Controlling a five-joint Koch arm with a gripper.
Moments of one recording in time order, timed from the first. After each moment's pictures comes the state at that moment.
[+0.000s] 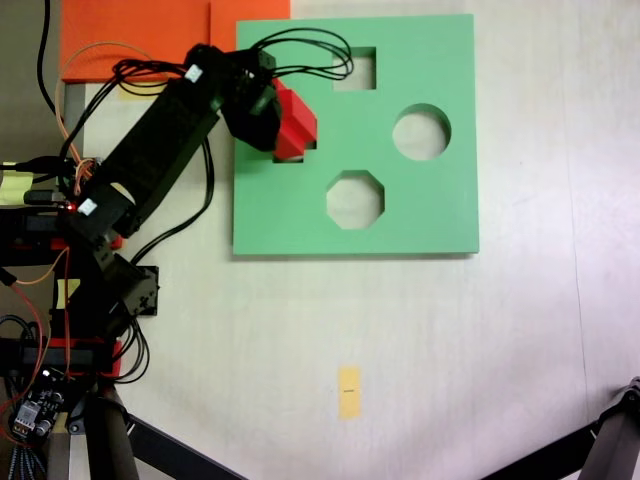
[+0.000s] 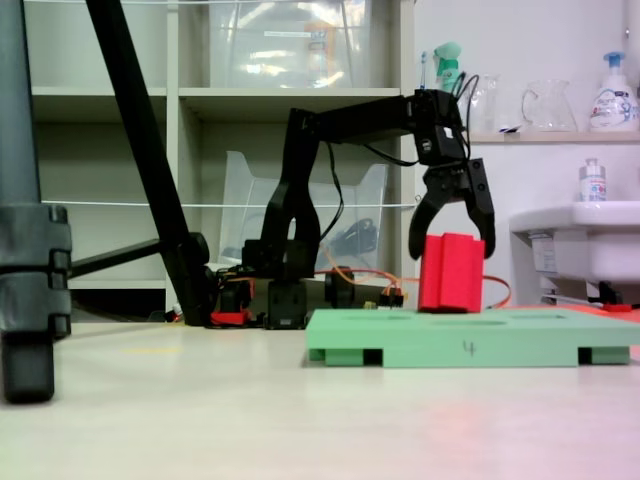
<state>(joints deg) -53.1 77.3 71.3 83.0 136.4</state>
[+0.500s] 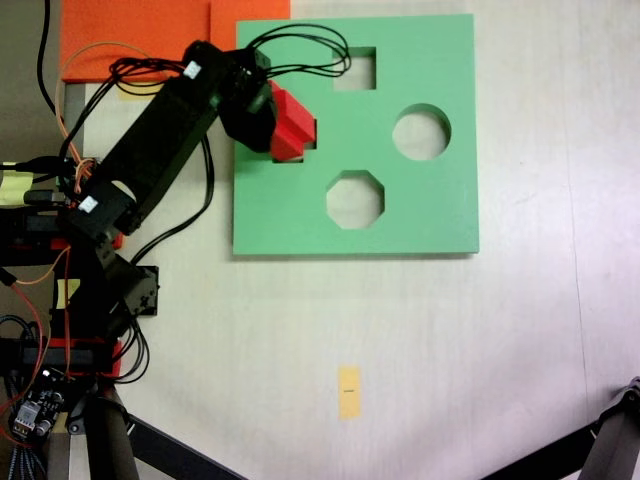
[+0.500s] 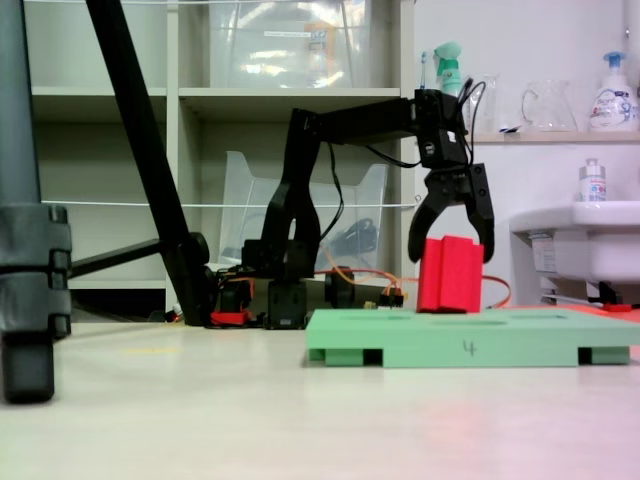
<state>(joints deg) -54.1 76.6 71.3 84.9 137.5</state>
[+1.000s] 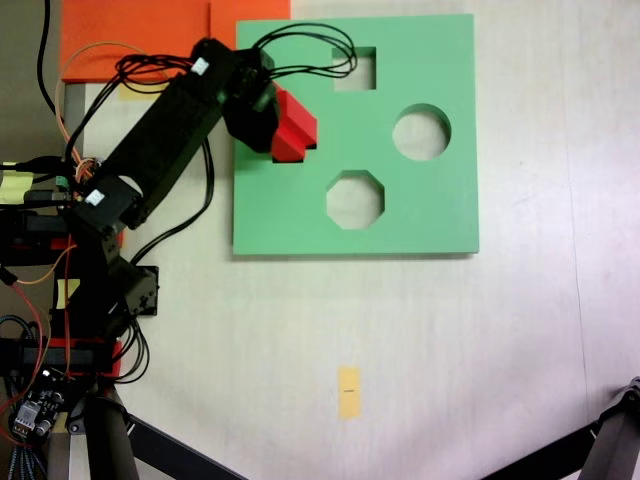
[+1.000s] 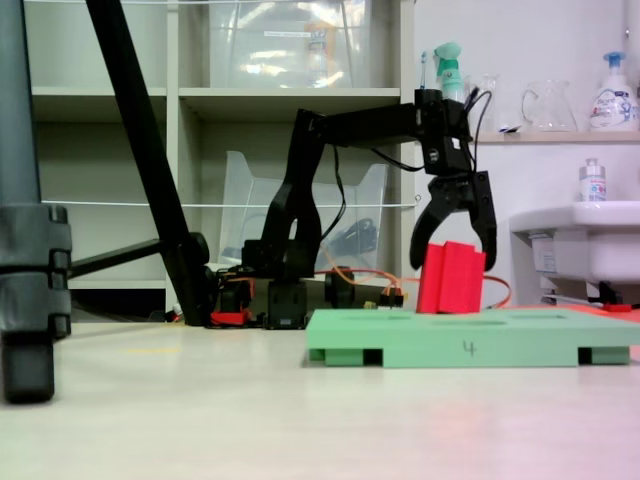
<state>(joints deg) -52.6 72.9 70.5 85.3 137.4</state>
